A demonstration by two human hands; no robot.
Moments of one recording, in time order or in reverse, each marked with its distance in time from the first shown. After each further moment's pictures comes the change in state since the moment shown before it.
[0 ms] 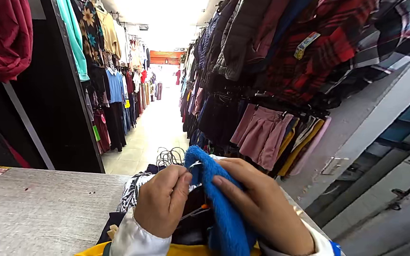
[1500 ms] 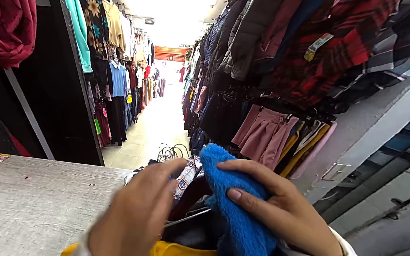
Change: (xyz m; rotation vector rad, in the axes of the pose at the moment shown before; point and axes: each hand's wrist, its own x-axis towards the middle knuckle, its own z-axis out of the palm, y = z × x) left_hand 0.003 0.016 -0.056 0.210 -0.190 0.067; right_hand 0.002 0.012 -0.023 0.413 -0.259 0.017
